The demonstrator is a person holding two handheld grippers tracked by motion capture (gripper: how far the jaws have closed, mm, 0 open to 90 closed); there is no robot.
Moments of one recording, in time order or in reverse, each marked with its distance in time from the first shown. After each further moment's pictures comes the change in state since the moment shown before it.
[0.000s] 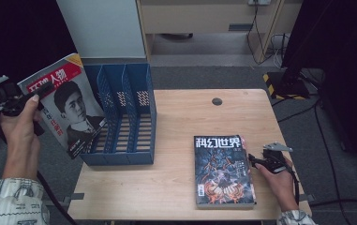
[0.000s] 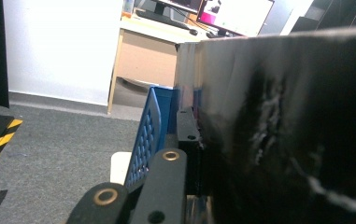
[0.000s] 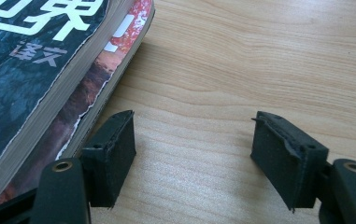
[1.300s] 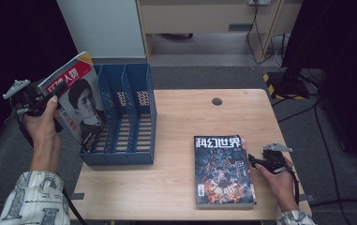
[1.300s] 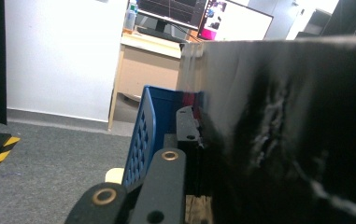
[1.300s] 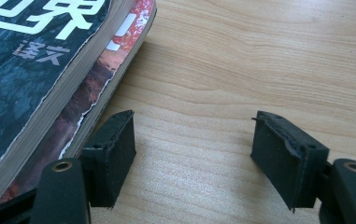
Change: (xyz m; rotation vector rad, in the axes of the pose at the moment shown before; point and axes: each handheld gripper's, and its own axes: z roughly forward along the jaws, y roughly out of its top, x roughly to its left) left arm 0.000 -0.033 0.038 -0.088 0.006 0.012; right arm 0.000 0.000 0.000 -0.003 0.001 0.000
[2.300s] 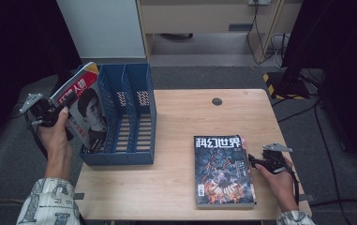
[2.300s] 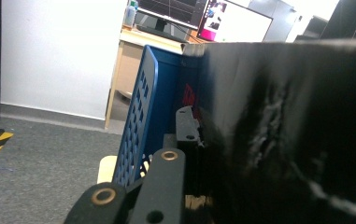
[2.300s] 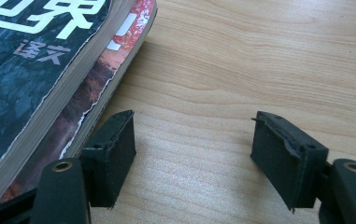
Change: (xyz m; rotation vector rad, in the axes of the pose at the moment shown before) left arm 0.004 -0.048 0.009 -0.019 -0.003 -0.014; right arm 0.001 0.000 0.000 -0.001 -0.001 -0.001
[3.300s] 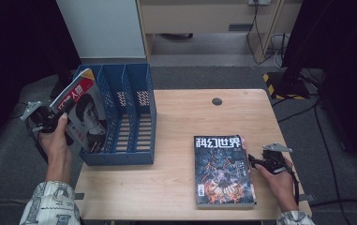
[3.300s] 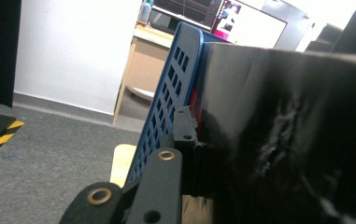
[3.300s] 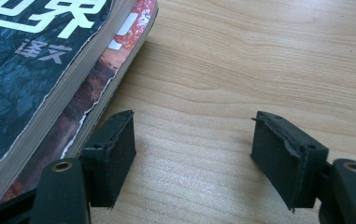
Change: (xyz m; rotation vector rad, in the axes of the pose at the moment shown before) left arm 0.020 -0.022 -0.003 -0.009 0.041 -0.049; right arm 0.001 0.000 0.000 0.000 -0.001 0.001
